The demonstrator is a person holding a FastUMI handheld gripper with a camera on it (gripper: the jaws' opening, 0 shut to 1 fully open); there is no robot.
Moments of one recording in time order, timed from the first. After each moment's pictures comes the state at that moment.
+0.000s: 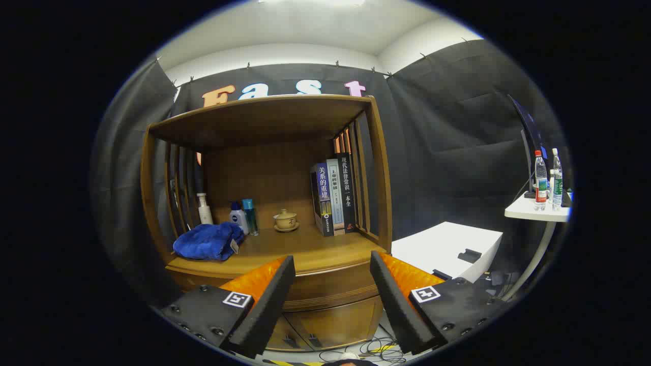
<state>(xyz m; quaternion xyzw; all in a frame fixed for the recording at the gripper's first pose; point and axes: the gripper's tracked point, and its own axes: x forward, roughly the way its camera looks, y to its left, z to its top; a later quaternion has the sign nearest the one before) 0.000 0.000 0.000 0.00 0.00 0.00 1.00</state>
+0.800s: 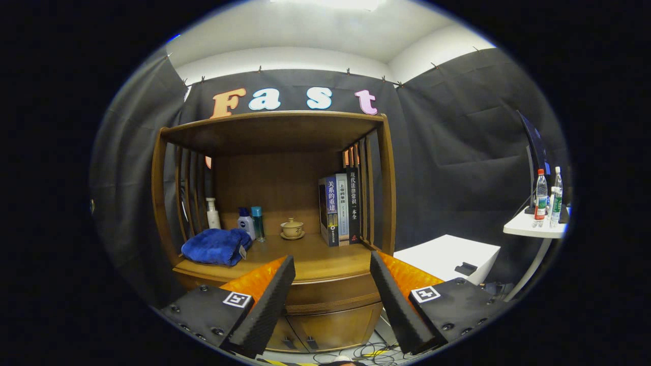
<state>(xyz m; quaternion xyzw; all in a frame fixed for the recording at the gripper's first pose) -0.023 0.015 0.032 -0.03 -0.02 0.02 1.00</state>
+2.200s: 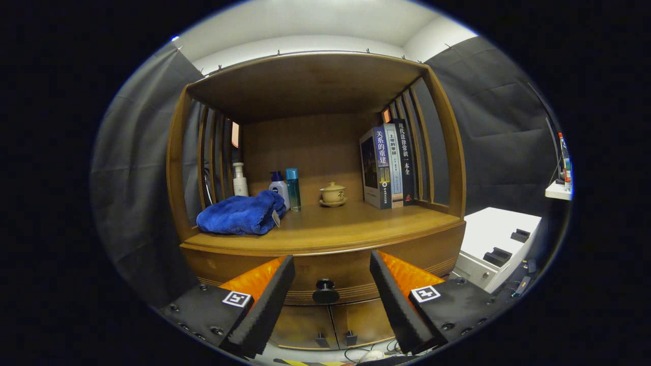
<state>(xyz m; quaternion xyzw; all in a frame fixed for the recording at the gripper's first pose) 0.045 0.105 -0.110 -0.02 0.02 0.10 0.99</state>
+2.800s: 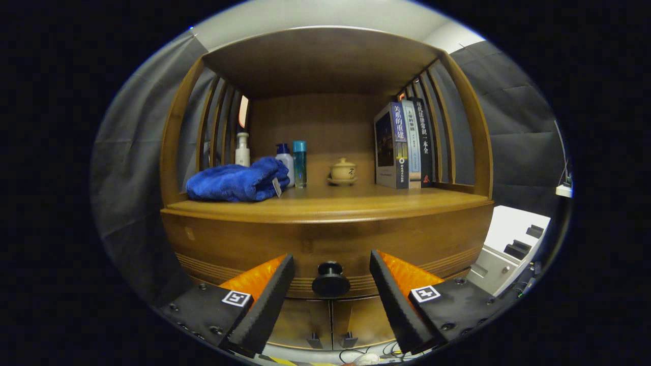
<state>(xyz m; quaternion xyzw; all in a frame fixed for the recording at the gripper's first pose) 0.081 0.119 -0.189 -0.05 0.06 0.12 0.99</state>
